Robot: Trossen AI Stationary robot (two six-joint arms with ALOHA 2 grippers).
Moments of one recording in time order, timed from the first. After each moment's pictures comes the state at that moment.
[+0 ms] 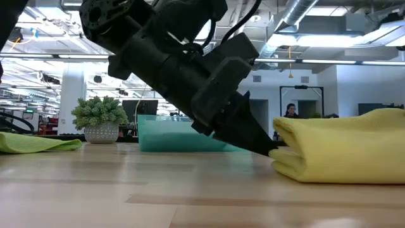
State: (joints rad) left arm -0.30 2.14 1.16 0.39 -0.21 -0.19; right arm 0.98 1.72 0.92 -0.60 0.74 1.34
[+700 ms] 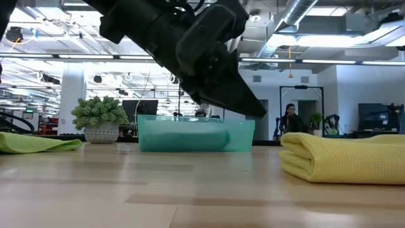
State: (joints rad) left arm -0.31 1.99 1.16 0.21 -0.25 -0.18; right arm 1.02 1.66 0.92 -0.60 0.71 1.29
